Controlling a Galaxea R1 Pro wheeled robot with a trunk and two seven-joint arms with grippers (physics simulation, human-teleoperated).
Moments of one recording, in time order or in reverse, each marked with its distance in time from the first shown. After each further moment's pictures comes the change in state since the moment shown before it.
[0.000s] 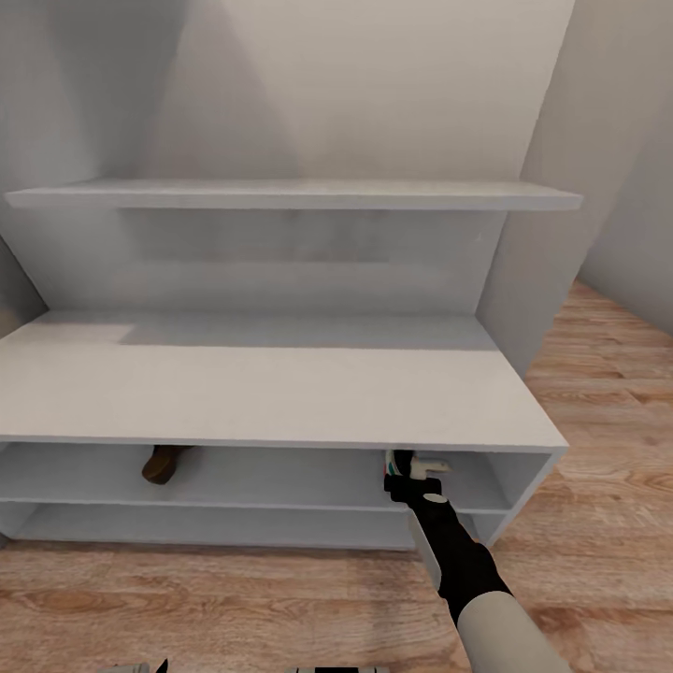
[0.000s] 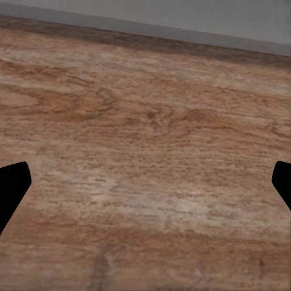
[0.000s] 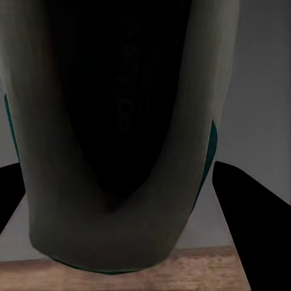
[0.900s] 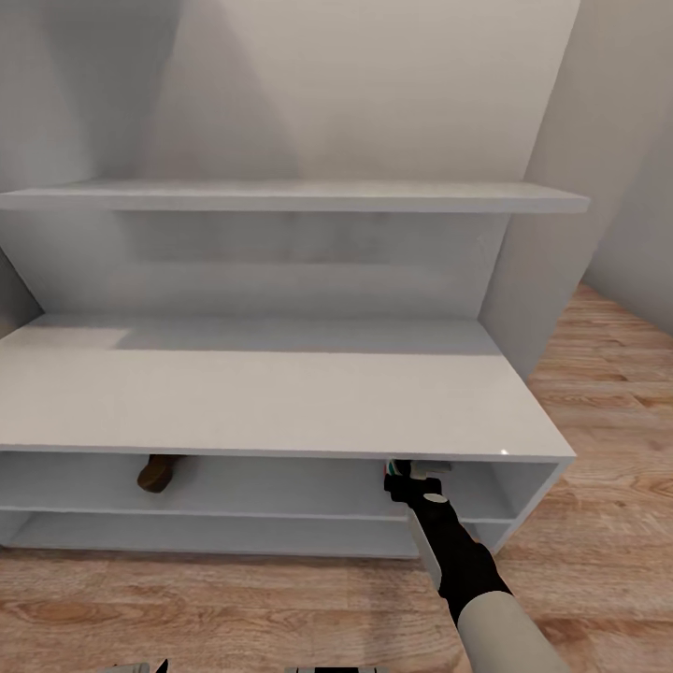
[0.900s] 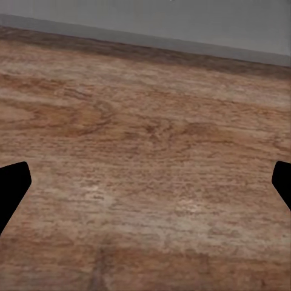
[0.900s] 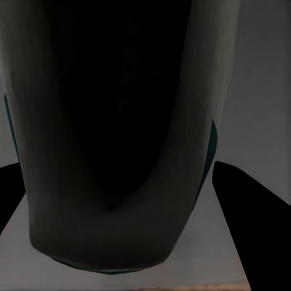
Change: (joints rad) left arm 0.000 0.000 0.000 0.000 0.000 0.000 0.000; right arm 0.000 0.000 -0.001 -0.001 0.000 0.001 0.000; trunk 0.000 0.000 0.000
